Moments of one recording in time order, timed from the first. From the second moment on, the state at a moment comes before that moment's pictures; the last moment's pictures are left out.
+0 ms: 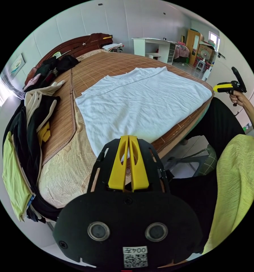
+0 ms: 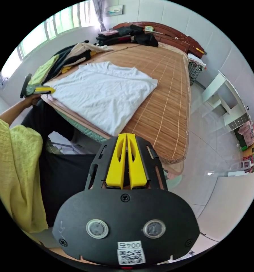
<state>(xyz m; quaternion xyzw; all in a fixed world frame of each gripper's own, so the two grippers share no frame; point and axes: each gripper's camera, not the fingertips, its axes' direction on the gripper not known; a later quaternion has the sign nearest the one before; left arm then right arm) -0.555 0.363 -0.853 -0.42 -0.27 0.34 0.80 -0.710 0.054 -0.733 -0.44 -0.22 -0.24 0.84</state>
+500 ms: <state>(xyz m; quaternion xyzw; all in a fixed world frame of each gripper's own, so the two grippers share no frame) -0.554 0.372 -0.814 -0.41 -0.31 0.39 0.77 -0.820 0.049 -0.695 -0.46 -0.13 -0.29 0.83</state>
